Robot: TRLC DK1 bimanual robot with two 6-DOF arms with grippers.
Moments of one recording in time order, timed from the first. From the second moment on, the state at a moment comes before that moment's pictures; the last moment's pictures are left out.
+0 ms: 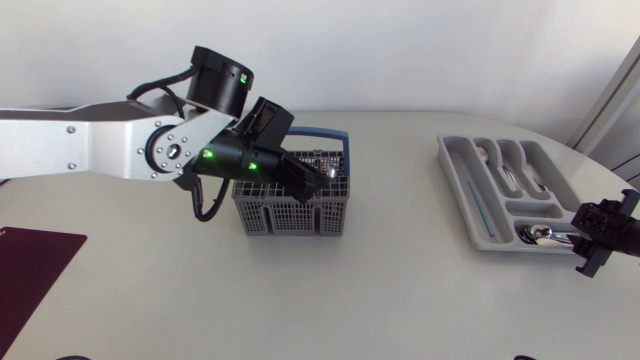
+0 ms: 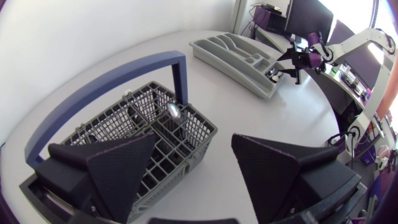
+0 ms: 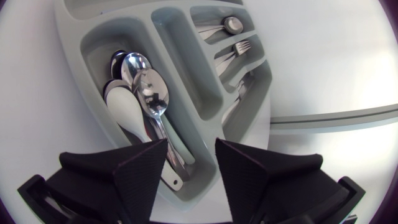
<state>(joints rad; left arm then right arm) -0.55 1.64 1.11 -0.16 0.29 0.14 -0.73 1.77 0.76 0.21 -0.30 -1.56</state>
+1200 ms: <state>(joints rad) -0.54 1.89 1.30 -0.12 0.24 -0.05 -0.18 1.22 0.62 -0.28 -0.33 -0.97</state>
